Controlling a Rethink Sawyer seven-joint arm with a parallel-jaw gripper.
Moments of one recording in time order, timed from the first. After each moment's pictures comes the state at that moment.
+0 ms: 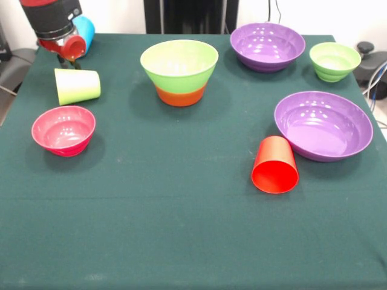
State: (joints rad) arm -1.17 -0.41 0.41 1.73 -0.68 0.49 2.15
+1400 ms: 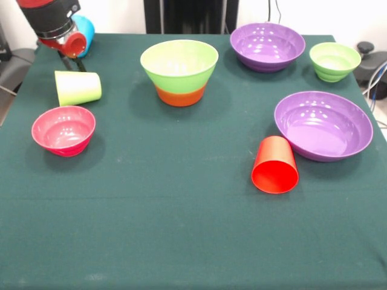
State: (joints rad) arm -1.16 -0.43 0.44 1.69 -0.68 0.67 2.14
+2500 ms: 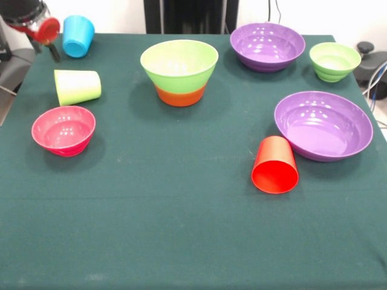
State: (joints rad) arm -1.06 -0.55 0.44 1.58 -0.64 0.95 2.06
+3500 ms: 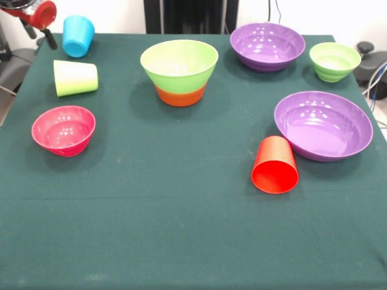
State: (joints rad) arm -1.02 -0.60 0.44 1.57 -0.62 1.01 2.06
